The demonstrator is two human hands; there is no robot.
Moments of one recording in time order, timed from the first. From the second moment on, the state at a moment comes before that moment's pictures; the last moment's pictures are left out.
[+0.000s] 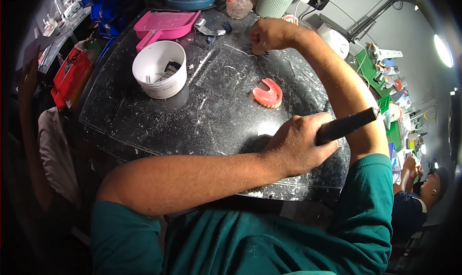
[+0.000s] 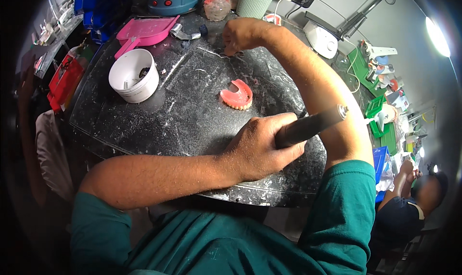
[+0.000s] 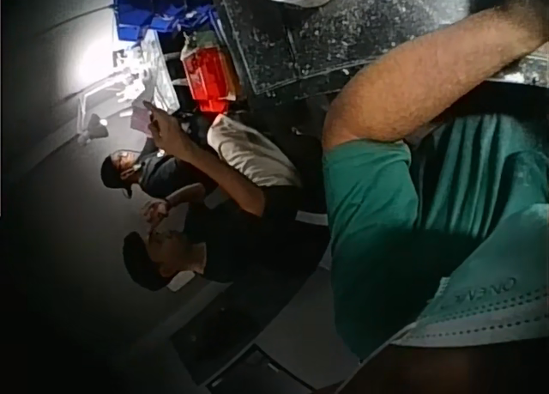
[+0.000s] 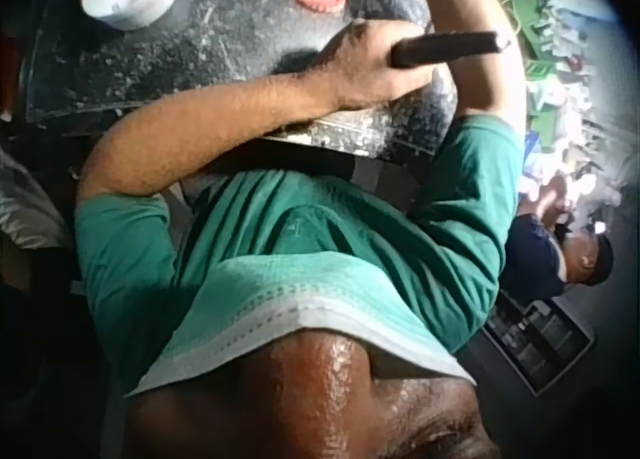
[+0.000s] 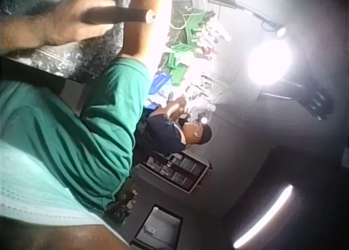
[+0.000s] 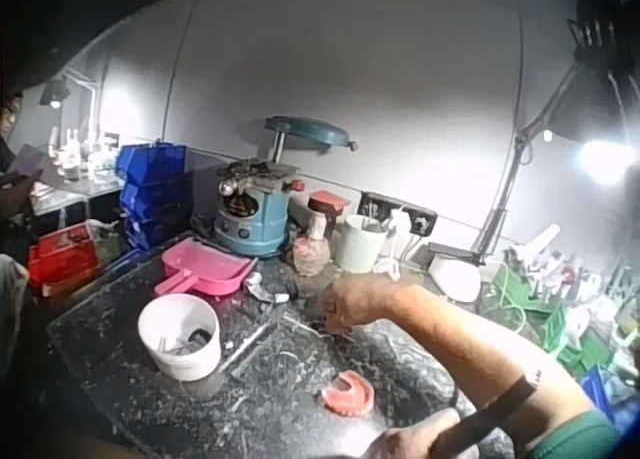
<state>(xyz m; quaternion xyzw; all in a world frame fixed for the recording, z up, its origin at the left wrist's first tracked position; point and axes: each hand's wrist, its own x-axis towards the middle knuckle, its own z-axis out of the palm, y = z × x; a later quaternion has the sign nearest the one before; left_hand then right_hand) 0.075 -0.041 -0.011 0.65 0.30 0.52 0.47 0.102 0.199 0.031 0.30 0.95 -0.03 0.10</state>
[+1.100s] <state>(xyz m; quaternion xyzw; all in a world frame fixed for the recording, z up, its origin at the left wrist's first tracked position) 0.078 -0.054 -0.003 0.78 0.32 0.28 0.46 0.315 0.020 0.022 0.27 0.60 -0.58 -0.48</state>
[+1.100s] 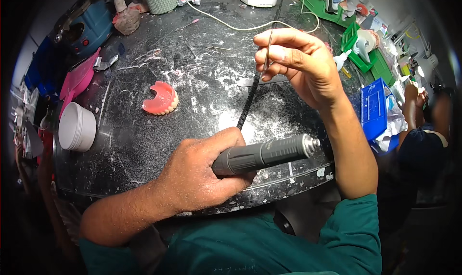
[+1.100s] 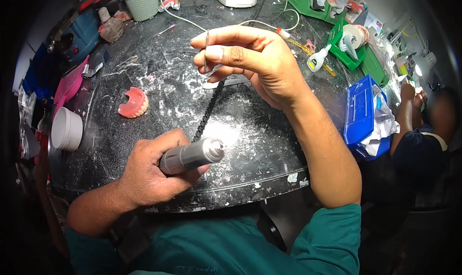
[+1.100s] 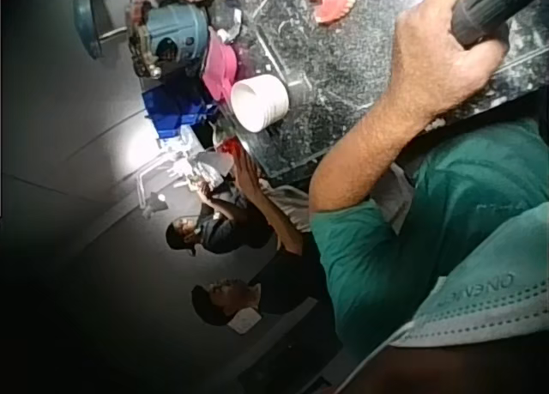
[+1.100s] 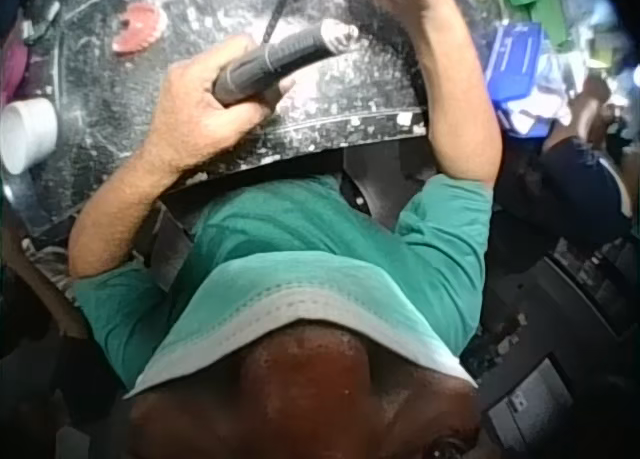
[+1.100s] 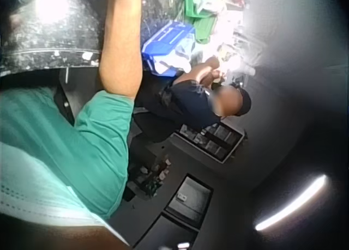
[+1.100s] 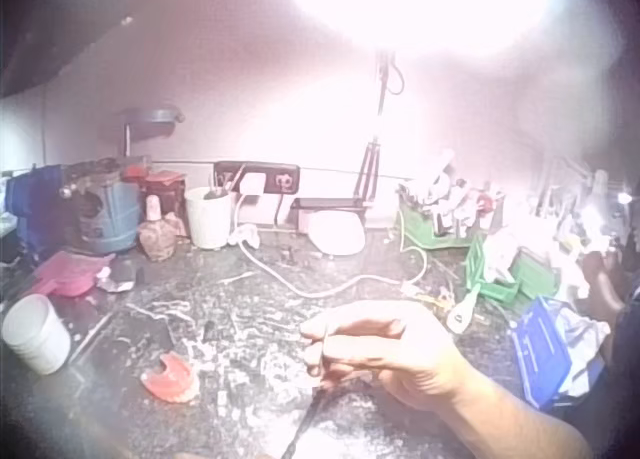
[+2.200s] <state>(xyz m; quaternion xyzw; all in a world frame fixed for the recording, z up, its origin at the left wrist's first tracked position) 0.082 -0.046 0.001 0.62 0.40 0.35 0.58 0.302 0.003 0.032 0.24 0.60 -0.51 -0.57</state>
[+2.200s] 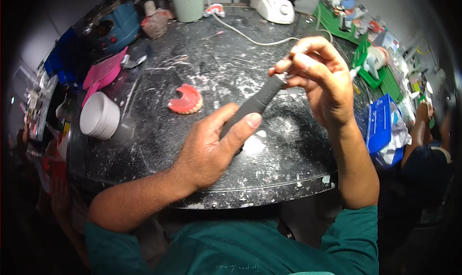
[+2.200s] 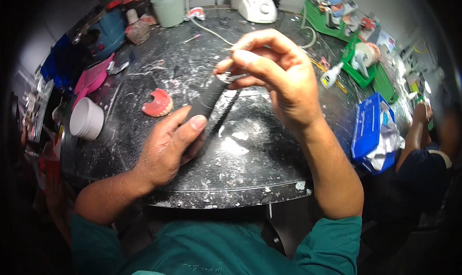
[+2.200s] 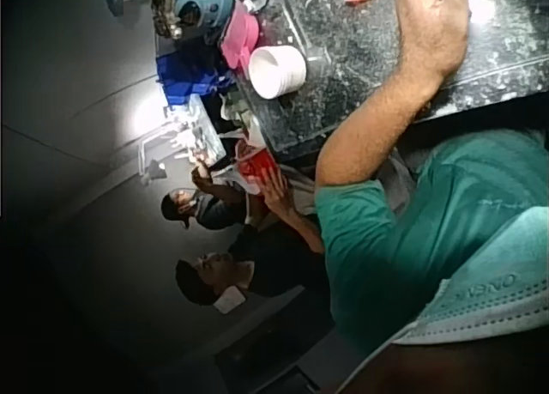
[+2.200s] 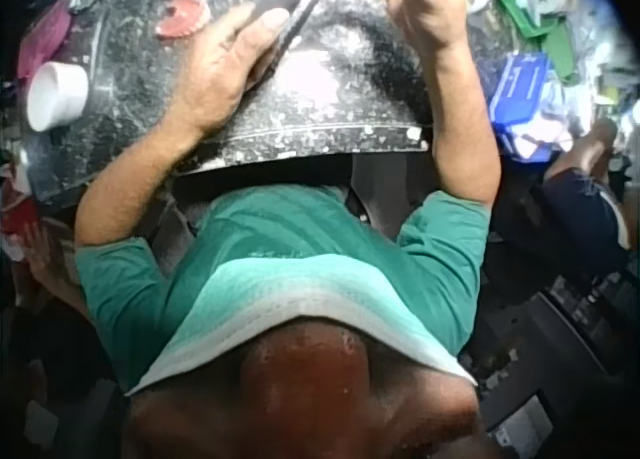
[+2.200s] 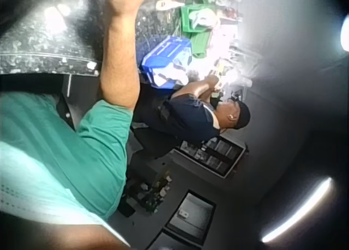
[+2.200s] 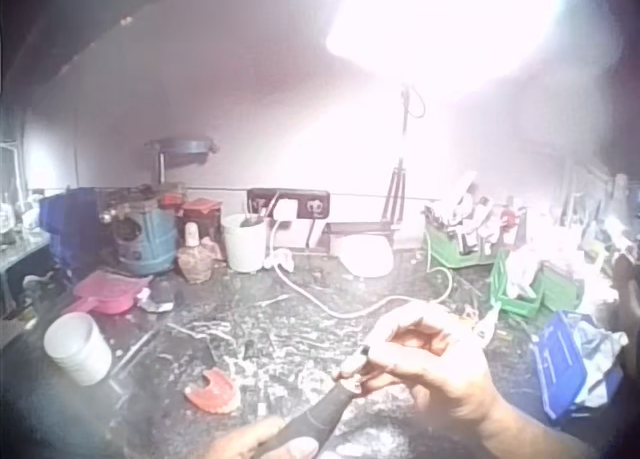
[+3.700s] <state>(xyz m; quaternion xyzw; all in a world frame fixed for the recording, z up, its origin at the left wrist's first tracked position) 0.085 -0.034 -0.029 0.68 0.38 0.45 0.44 0.301 0.013 0.001 0.29 0.60 -0.45 -0.59</state>
